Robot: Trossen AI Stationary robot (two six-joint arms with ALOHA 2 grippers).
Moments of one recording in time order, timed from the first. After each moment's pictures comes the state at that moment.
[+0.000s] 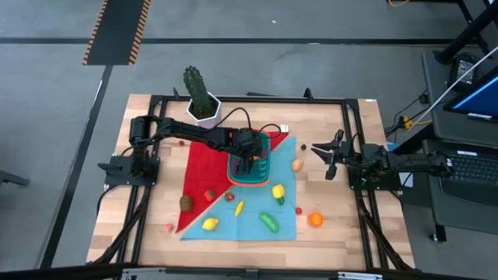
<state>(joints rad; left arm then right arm) 0.14 1.92 1.28 -0.39 -0.14 0.25 0.02 0.08 0.01 0.07 0.34 -0.03</state>
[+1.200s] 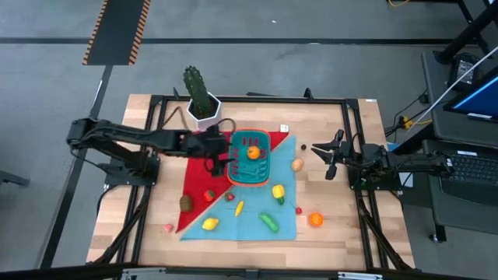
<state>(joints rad) 0.00 1.24 0.83 -0.28 -0.27 -0.04 0.02 0.08 0.01 0.07 0.34 -0.03</state>
